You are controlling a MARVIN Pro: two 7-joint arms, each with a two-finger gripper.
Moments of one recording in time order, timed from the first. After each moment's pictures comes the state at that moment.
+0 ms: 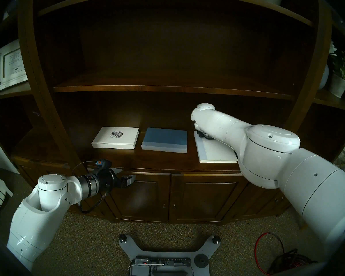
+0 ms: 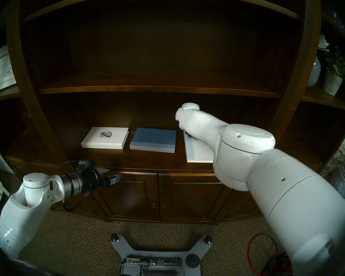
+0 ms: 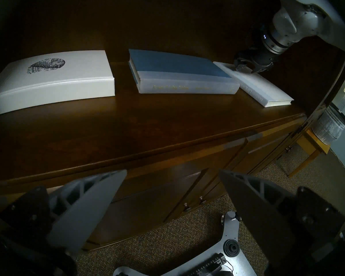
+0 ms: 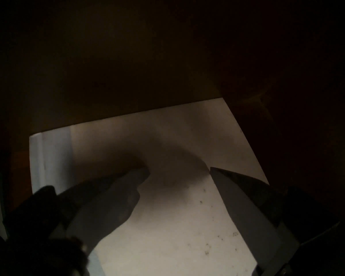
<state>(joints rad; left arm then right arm) 1.99 -0.89 -1.69 -1.99 -0.67 0.59 -0.36 -0.32 -1.56 0.05 -0.28 1.87 0.53 -0.82</state>
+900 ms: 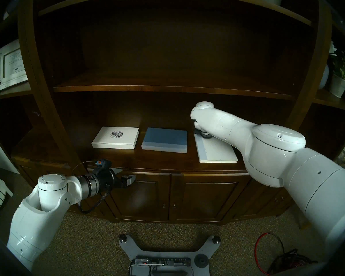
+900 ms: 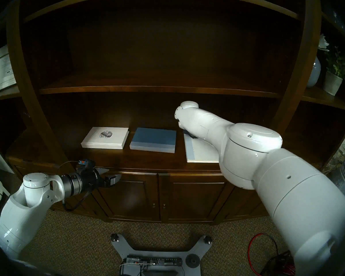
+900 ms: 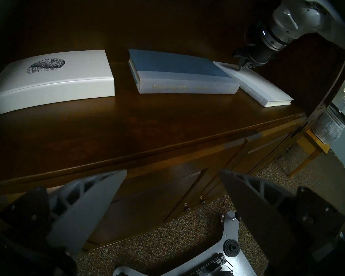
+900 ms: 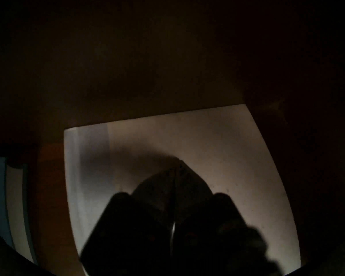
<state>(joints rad) 1.99 -0.89 -1.69 -1.99 -0.67 0.59 -0.36 -0.32 -1.51 0.07 -0.40 1.85 0.56 -0.80</state>
